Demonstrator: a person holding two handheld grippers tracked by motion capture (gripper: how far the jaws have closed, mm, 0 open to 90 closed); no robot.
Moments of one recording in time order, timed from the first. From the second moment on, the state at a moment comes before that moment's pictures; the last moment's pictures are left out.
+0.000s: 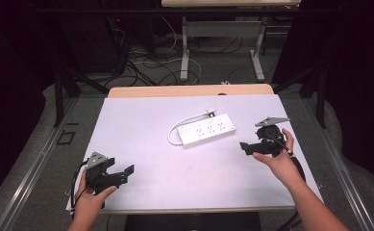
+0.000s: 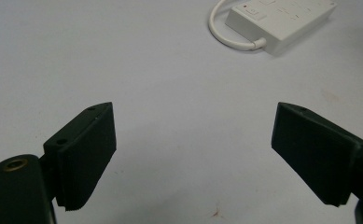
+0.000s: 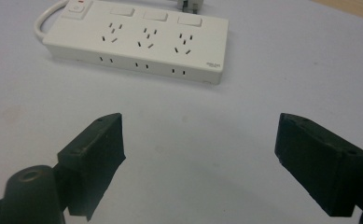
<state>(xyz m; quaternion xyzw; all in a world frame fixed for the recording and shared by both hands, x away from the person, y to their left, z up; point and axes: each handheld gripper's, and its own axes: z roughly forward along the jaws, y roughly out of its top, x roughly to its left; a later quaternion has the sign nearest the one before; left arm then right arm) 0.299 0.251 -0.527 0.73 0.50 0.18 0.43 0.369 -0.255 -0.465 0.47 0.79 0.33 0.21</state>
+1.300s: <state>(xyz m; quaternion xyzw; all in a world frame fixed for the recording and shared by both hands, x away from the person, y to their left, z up) 0.299 0.252 -0.527 0.73 0.50 0.17 0.43 0.423 -0.210 -0.430 0.45 0.81 0.33 0.20</state>
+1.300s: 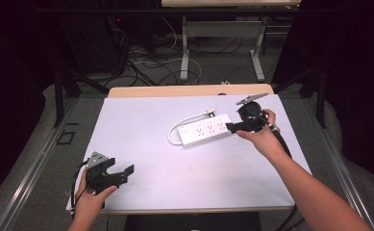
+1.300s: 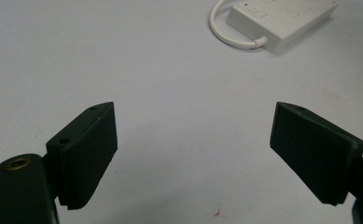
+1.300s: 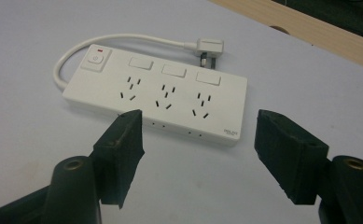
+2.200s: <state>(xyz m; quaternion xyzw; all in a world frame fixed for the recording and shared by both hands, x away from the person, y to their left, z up) 0.300 0.253 -0.528 0.73 0.50 0.17 0.43 0.465 -0.172 -0.420 0.45 0.81 0.32 0.19</state>
